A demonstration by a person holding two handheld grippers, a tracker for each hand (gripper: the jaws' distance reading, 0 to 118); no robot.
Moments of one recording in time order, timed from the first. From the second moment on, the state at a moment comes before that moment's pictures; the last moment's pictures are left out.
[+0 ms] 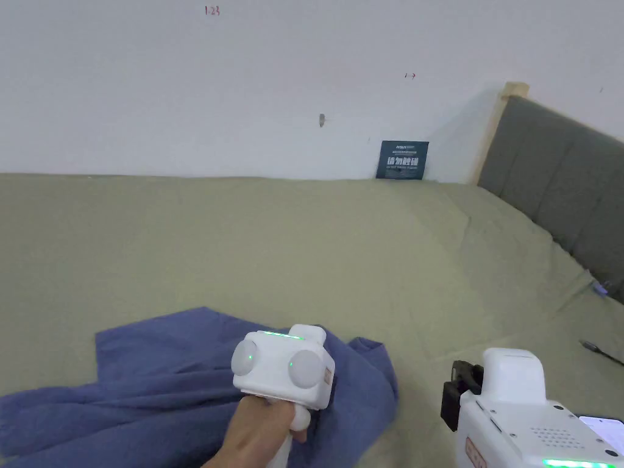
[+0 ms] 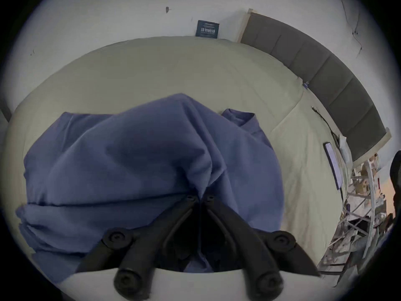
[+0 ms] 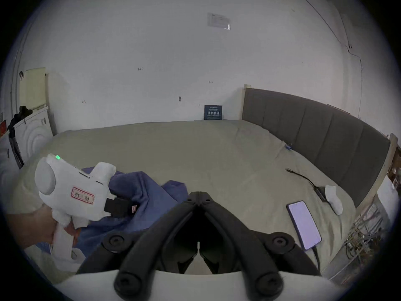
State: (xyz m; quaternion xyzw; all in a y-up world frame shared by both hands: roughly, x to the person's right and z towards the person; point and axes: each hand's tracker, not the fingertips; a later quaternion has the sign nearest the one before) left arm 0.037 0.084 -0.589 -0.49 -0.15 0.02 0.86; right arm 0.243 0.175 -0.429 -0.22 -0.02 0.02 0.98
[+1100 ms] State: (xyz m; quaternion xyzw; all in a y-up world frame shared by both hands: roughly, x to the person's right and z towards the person) left arm -0.283 0.166 -0.326 -0.32 0.11 0.09 0.94; right arm 0.106 0.150 -0.401 -0.22 0.11 0.03 0.97
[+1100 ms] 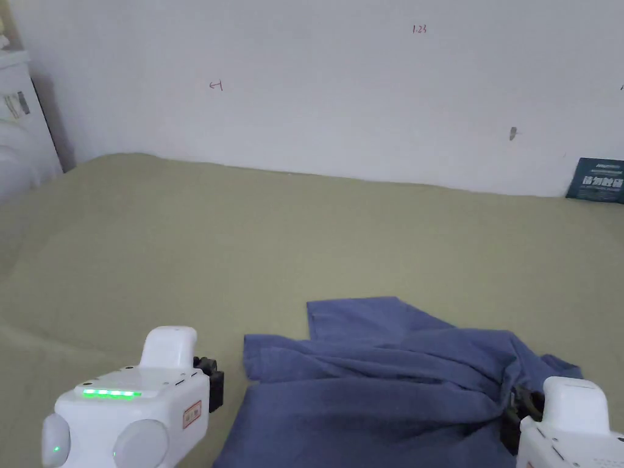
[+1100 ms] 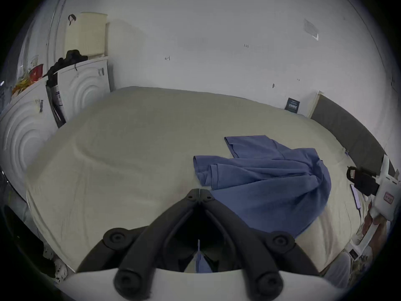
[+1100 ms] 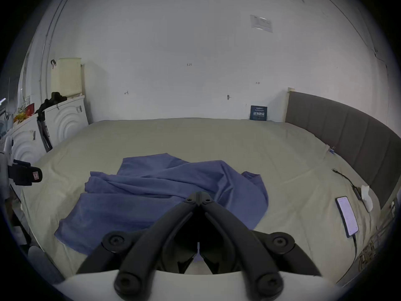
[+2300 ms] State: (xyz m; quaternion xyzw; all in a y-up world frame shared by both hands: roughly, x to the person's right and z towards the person) left arm -0.289 0.074 -0.527 -0.51 0.05 0.02 0.86; right arm 0.223 0.110 -0.614 -0.42 0.00 0.04 0.91
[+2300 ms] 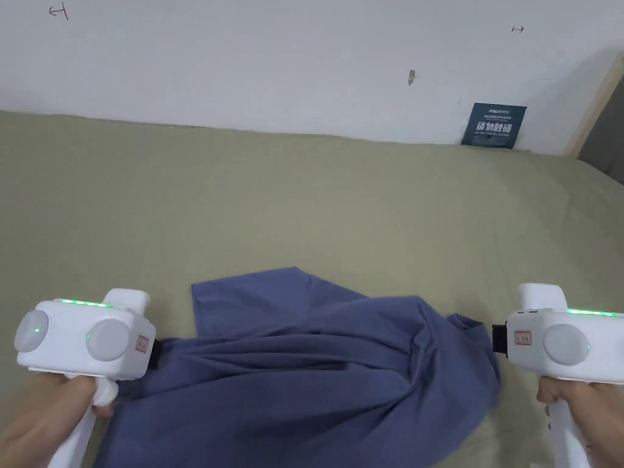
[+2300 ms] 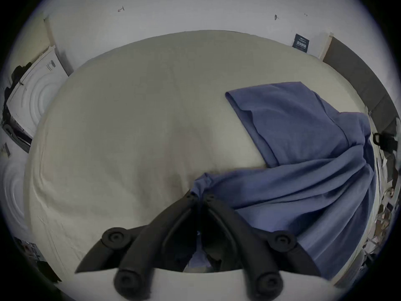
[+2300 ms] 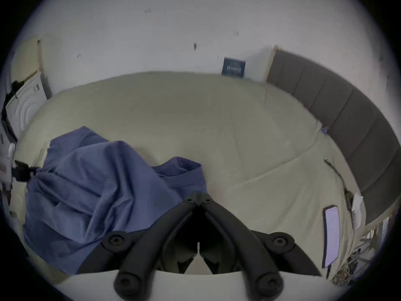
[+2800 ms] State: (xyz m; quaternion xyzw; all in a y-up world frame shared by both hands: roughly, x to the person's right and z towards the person) left arm -0.297 0.074 -0.519 -0.50 0.04 0.05 0.86; right arm 0.237 0.082 -0.627 -0.50 -0.01 0.01 0.87
